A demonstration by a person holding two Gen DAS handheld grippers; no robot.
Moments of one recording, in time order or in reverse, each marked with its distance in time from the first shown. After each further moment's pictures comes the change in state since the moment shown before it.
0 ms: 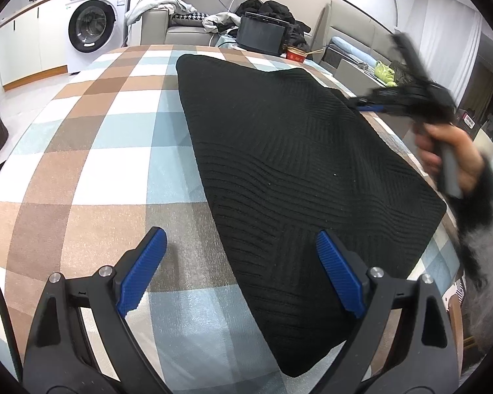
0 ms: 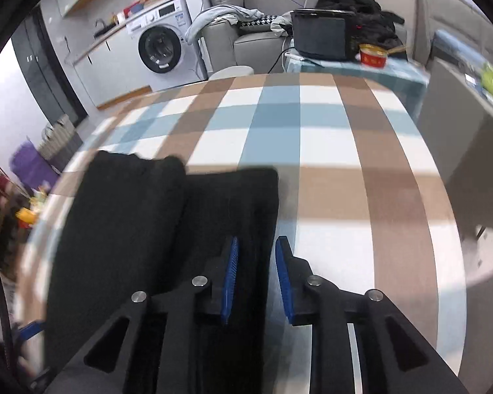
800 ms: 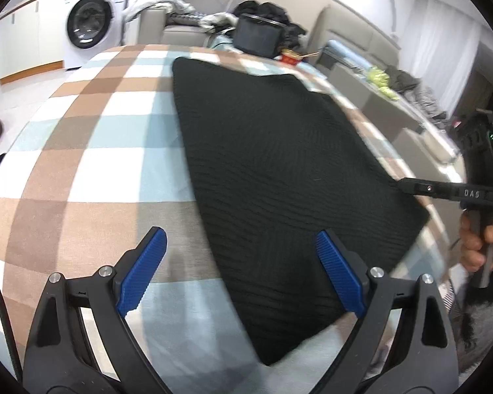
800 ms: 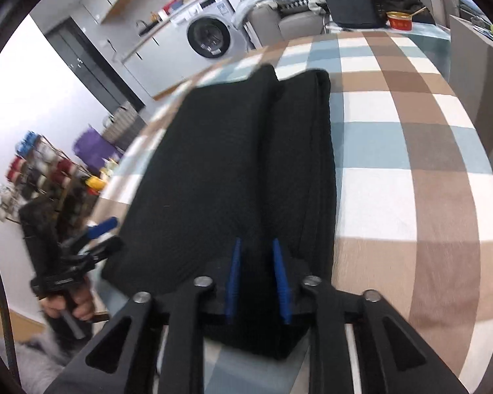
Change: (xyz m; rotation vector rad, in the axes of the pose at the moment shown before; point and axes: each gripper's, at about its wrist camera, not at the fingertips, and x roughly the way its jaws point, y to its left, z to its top) left arm -0.014 -0.010 0.003 -0.014 -0.003 -0.067; right arm -0.090 0.020 -0.137 0.011 0.054 0.280
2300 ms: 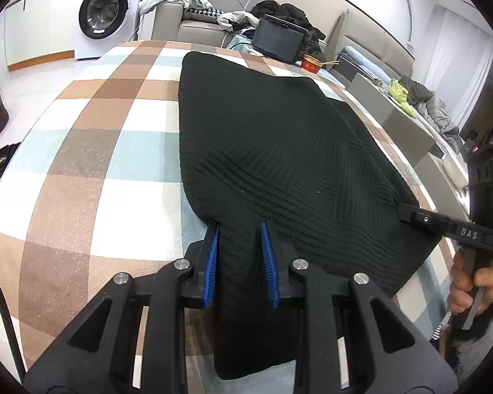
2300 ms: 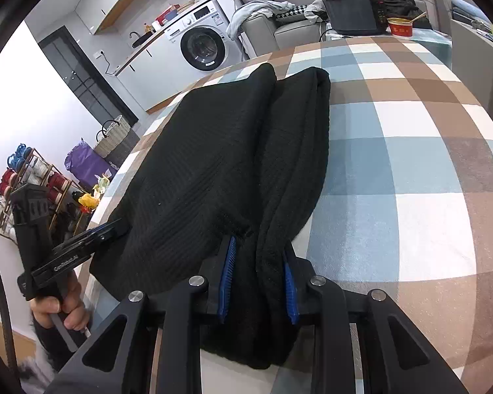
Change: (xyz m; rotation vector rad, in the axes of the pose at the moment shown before) left arm 0.034 0.055 0.046 -0.071 0.010 0.059; right arm 0.056 0.030 0.023 0.035 -0.052 -0.049
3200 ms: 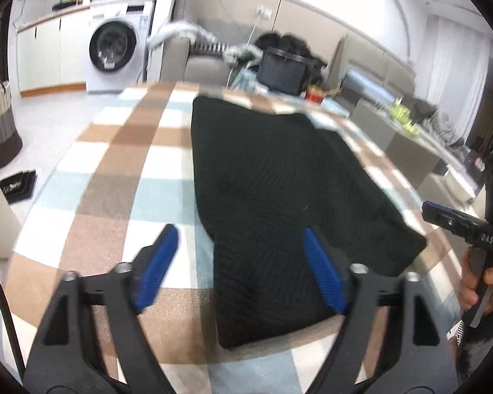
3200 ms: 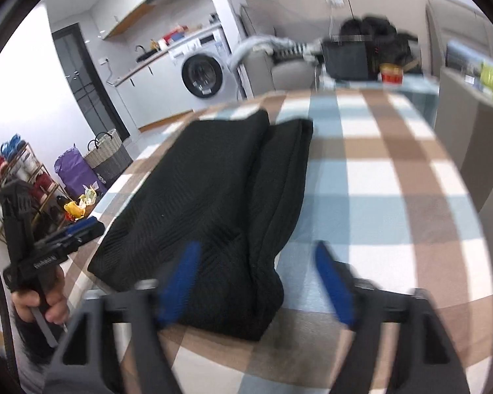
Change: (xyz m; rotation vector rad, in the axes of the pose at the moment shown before) left arm -0.035 -0.009 0.005 0.034 -0.187 0.052; right arm -0.056 0.014 0.003 -0.145 -0.223 -0.100
